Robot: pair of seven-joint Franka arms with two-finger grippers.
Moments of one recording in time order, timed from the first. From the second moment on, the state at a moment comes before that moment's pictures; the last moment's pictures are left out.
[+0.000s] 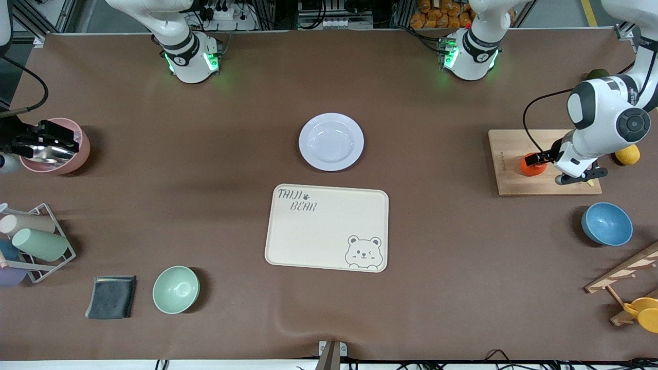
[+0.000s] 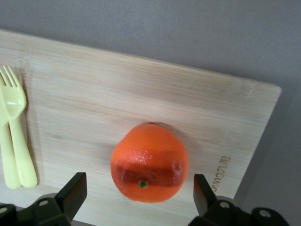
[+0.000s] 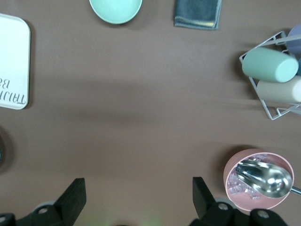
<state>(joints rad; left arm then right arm) 0.37 0.17 -0.10 -2.38 0.17 2.37 -0.07 -0.02 0.13 -0.05 -1.45 -0.01 1.45 -0.20</state>
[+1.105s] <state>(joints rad) 0.38 0.25 -0.10 -2.38 0.17 2.42 -0.07 -0.02 0.27 -0.05 -1.61 0.26 1.51 -0.20</state>
